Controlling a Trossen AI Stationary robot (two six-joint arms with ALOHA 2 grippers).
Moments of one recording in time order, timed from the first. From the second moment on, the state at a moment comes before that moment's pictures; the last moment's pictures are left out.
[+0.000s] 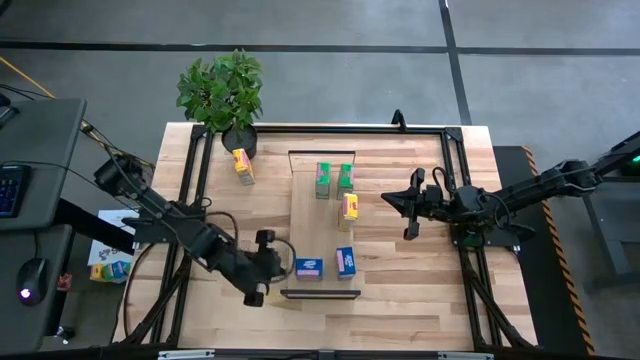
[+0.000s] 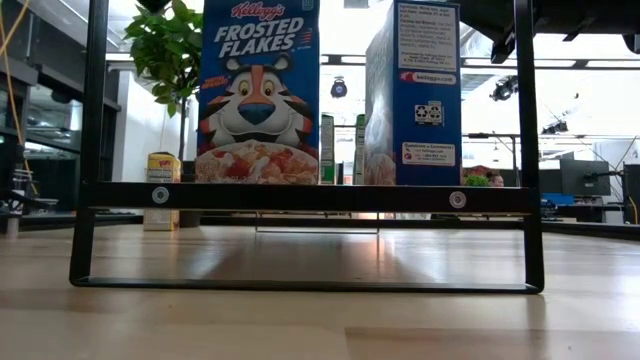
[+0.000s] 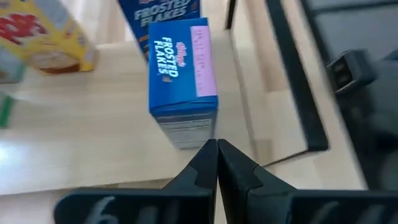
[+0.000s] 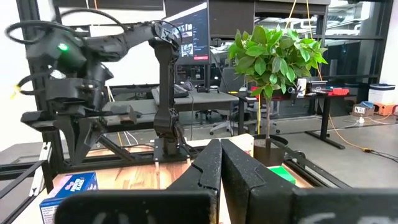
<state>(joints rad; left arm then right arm) -0.61 1.44 1.13 -0.58 -0.38 -0.36 0.24 0.81 0.29 0.70 0.42 -0.06</state>
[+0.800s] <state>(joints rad) -0.52 1.38 0.85 -0.02 -0.08 -0.36 0.24 0.81 0.29 0.70 0.42 -0.06</state>
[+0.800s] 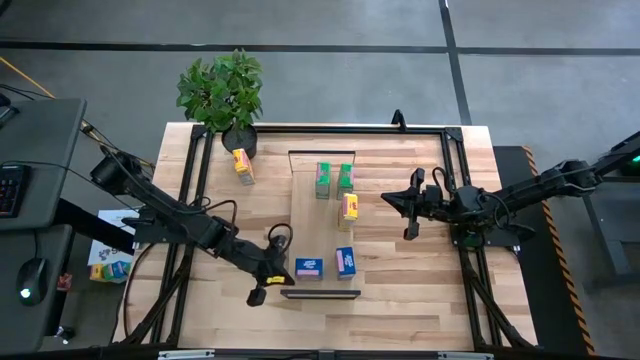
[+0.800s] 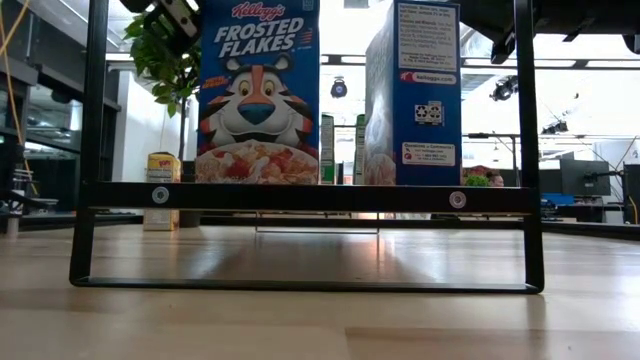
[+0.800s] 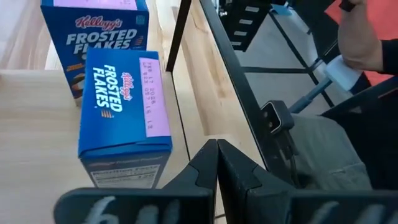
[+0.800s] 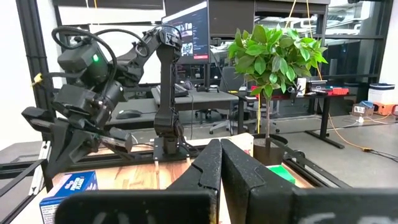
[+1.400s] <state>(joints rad) -0.49 1.48 0.85 0.01 -0.13 -0.34 0.24 0.81 0.29 0.69 0.42 -0.06</state>
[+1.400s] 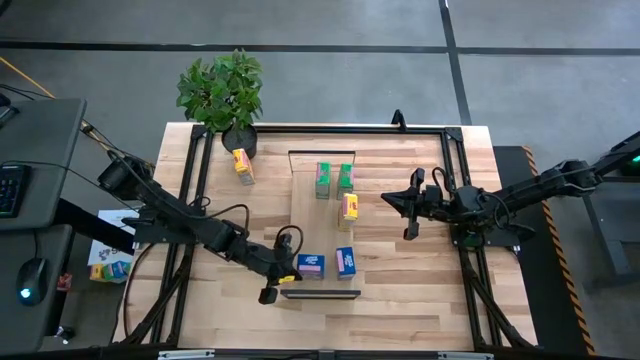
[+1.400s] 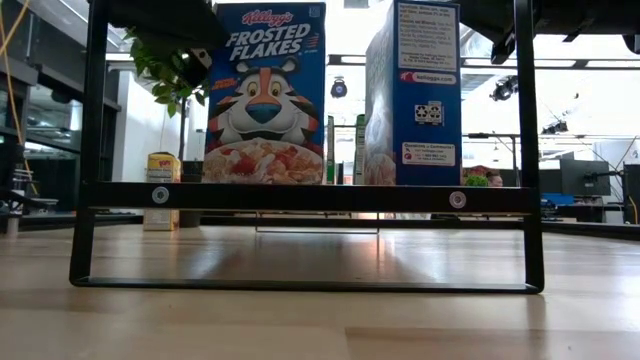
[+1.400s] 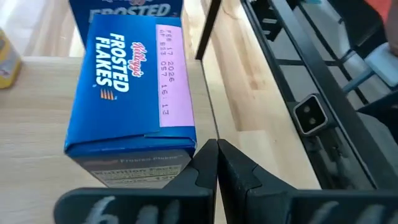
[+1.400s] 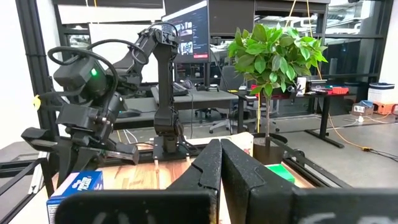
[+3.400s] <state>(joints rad) -0.44 1.20 0.85 -0.40 -0.53 -0.33 0.24 0.81 0.29 0.69 0.42 -0.06</state>
